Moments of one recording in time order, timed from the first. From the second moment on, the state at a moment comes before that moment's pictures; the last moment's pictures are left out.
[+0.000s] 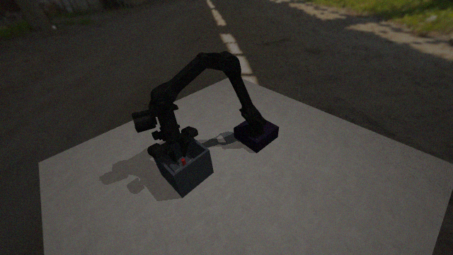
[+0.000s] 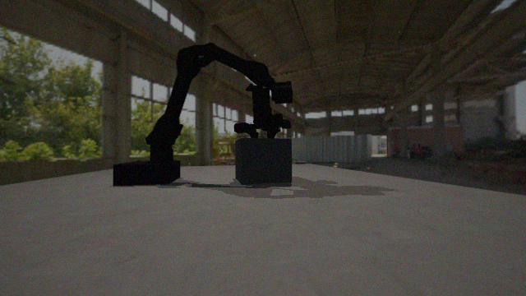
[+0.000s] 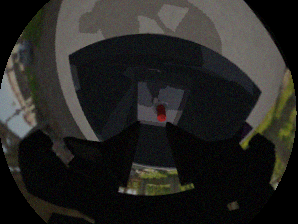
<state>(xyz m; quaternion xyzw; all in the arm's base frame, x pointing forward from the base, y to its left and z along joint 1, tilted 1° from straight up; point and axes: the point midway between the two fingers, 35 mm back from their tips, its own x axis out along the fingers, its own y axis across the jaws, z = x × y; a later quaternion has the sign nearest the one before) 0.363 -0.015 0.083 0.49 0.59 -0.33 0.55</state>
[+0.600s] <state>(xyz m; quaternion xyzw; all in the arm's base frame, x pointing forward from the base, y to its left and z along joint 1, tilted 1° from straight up) 0.381 -0.024 0.127 0.55 0.59 -0.27 0.53</state>
